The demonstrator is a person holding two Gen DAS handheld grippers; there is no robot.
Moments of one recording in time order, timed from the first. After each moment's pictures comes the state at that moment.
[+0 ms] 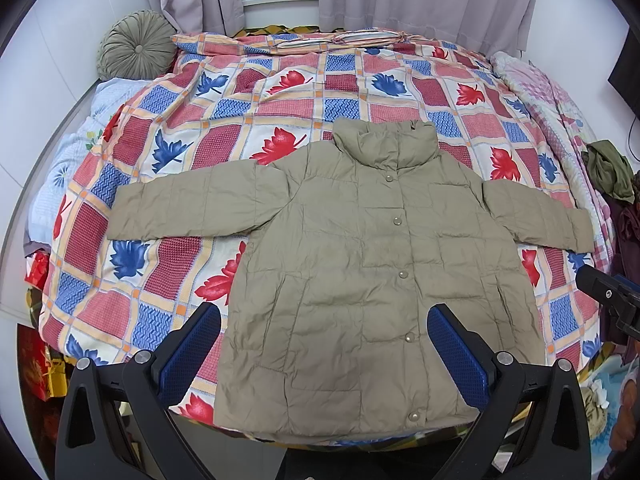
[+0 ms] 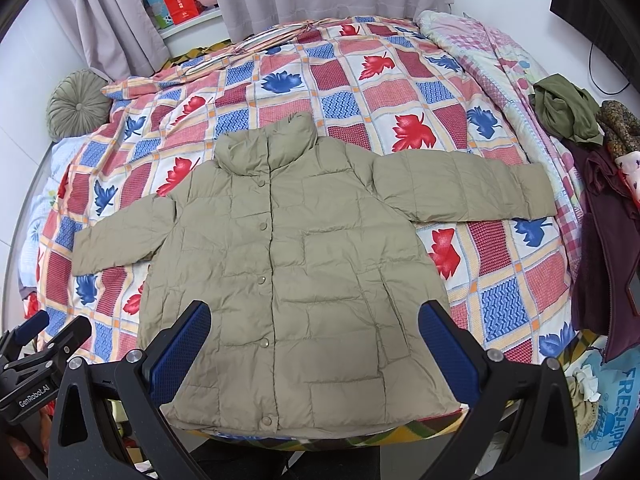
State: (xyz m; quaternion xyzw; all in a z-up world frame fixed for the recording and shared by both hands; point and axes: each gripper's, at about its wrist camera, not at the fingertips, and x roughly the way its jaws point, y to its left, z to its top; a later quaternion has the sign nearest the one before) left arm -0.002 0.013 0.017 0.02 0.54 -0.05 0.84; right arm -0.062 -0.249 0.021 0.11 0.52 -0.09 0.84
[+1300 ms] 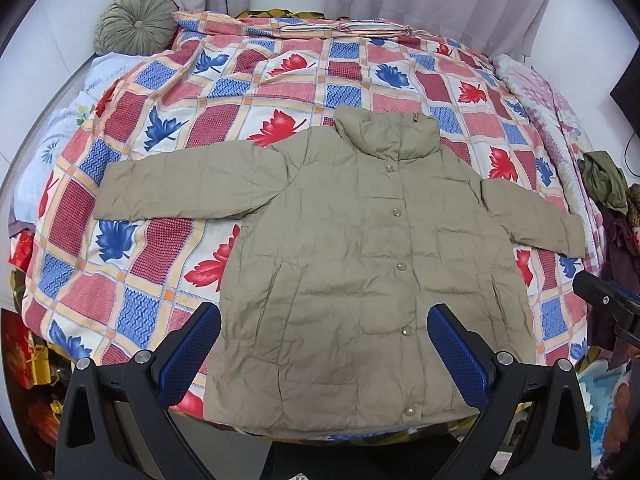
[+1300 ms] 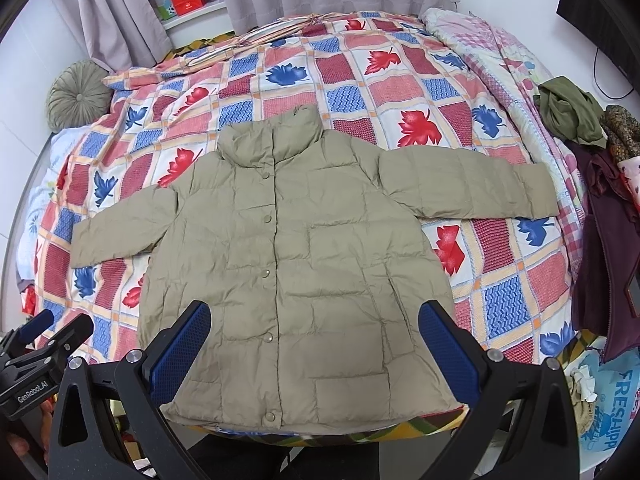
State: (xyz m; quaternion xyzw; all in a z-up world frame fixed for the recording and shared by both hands) left arm 0.000 0.035 0.003 -0.02 0.56 -0.06 0.83; right arm -0.062 -0.244 0.019 0.11 0.52 -0.09 0.84
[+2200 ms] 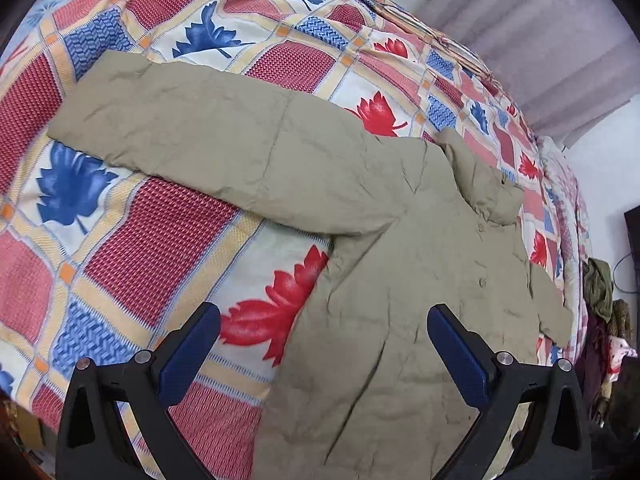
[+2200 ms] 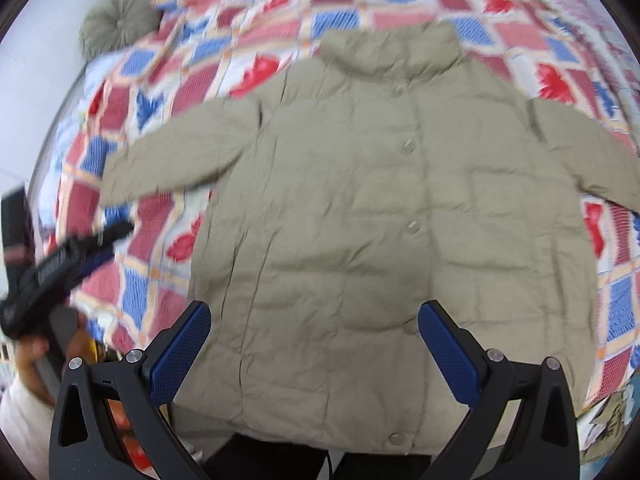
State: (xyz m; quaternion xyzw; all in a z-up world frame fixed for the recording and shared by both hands) left arm 0.120 0.222 -0.177 -0.23 0.56 -0.07 0.80; right arm 0.014 -0.099 -0.112 0.11 0.62 0.03 0.78
